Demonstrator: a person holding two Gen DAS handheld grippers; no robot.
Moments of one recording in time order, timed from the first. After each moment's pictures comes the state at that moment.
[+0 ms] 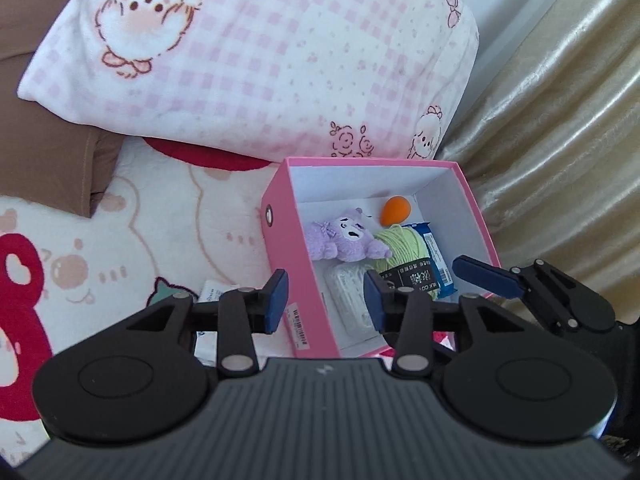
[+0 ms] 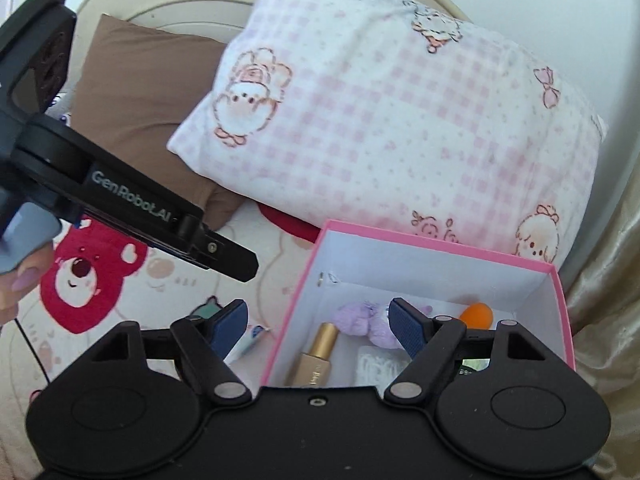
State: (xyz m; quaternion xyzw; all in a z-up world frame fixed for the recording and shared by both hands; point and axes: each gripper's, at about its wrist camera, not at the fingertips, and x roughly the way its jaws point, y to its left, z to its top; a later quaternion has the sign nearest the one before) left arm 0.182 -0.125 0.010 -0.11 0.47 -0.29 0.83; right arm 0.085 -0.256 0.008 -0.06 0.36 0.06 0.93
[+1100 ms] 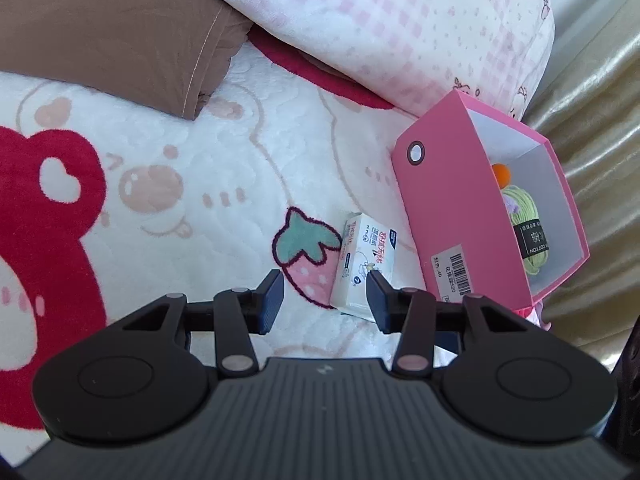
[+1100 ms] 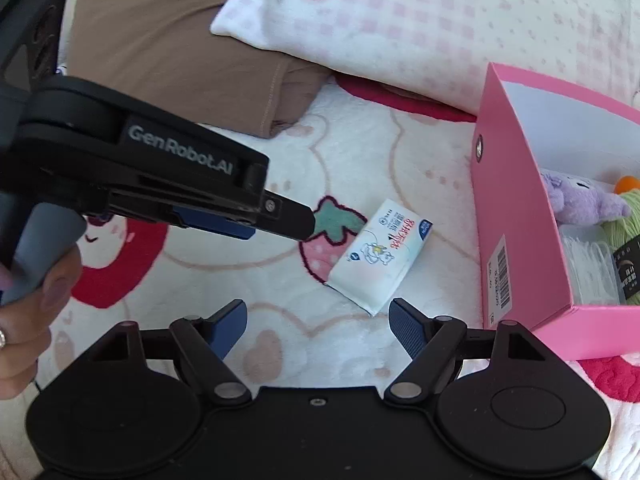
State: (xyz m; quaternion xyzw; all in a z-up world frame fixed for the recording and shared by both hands) left arm 0.200 -0.032 -0.129 -0.15 0.49 -0.27 0.81; right arm 0.112 -0.138 -0.136 0.02 0.44 0.04 0.90
